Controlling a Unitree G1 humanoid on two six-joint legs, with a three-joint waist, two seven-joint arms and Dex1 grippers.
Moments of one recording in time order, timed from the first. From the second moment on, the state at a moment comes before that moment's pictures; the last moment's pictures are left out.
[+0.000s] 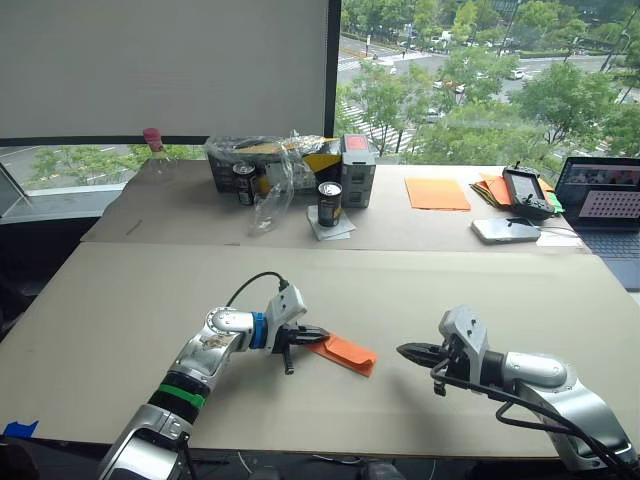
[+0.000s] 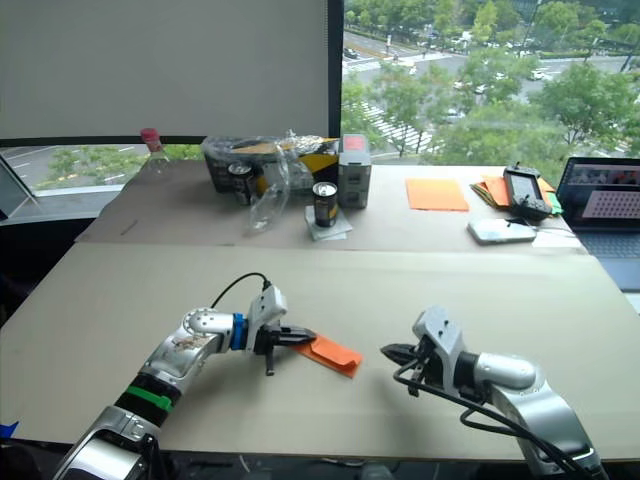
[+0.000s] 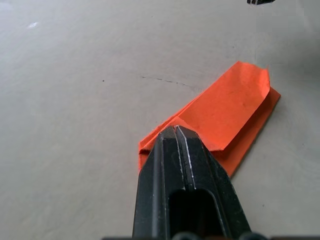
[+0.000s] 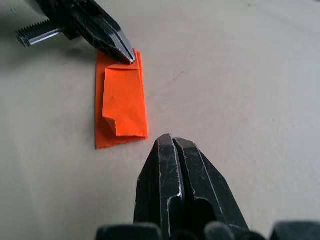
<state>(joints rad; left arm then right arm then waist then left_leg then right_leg) -0.47 0.46 -0.28 0.20 -0.23 0.36 -1.12 -0.13 -0.70 0.00 -0.41 0.40 0.53 0.89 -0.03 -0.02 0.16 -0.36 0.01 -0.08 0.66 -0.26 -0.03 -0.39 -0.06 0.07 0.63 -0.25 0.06</state>
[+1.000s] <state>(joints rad) -0.22 0.74 -0.02 -0.38 -0.56 0.78 -1.04 -0.53 -0.67 0.32 -0.34 0.31 0.77 0.86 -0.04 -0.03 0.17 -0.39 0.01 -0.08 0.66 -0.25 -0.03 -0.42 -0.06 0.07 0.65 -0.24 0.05</state>
